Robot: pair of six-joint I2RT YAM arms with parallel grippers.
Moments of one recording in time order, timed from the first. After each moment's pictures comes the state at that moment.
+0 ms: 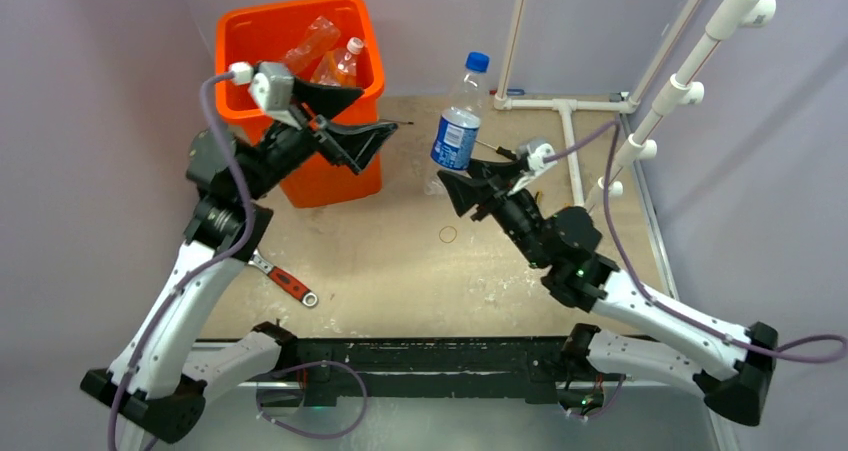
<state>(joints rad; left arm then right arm) -0.43 0.97 1.26 0.10 0.42 -0.35 0.95 0.96 0.81 0.47 0.30 0.22</state>
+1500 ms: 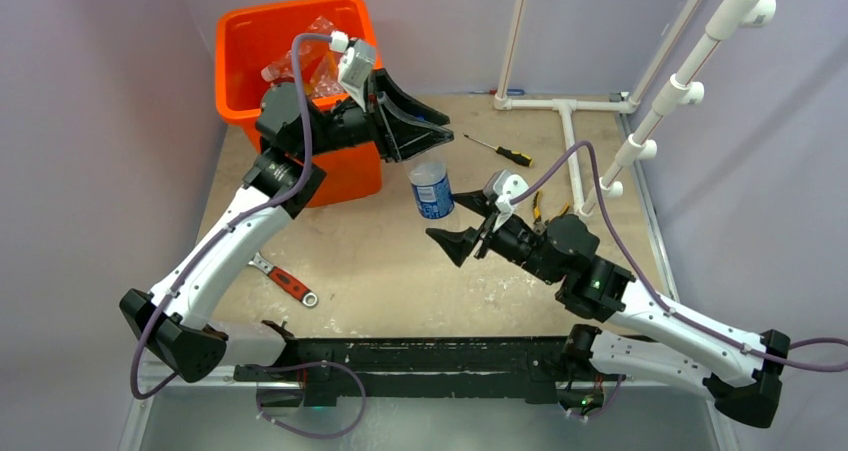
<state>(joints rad) -0.57 1.31 1.45 0.22 0.82 -0.52 1.03 0.81 0.80 0.09 0.06 0.01</state>
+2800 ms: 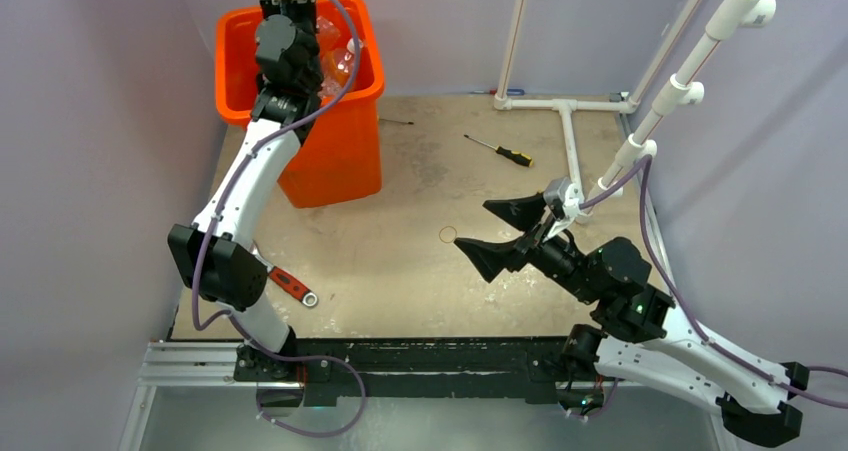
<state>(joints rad) -0.30 1.69 1.81 0.29 -0.55 0.36 1.03 0.58 0.75 0.03 0.09 0.22</state>
